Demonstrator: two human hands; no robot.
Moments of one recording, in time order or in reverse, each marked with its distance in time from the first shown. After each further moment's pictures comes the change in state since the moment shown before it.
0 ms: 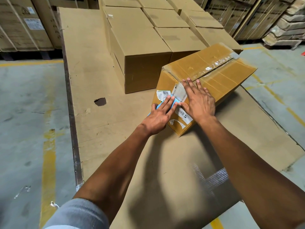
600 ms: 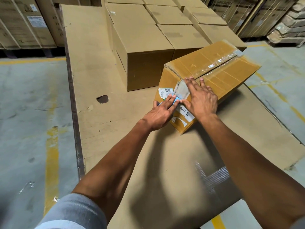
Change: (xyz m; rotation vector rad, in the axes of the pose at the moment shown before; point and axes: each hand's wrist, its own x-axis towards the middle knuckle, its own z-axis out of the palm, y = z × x) left_hand 0.006 -0.010 0.003 -0.077 -0.017 -0.002; right_hand -0.004 -0.007 -0.009 -0.004 0.000 0.058
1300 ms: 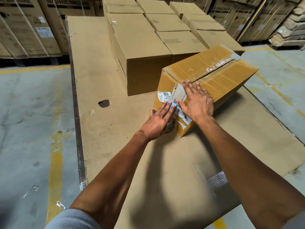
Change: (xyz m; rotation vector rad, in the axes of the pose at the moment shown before) left_hand -0.029 0.027 -0.007 -0.052 0.047 -0.070; right_hand 0.005 0.010 0.016 0.047 0.047 -0.045
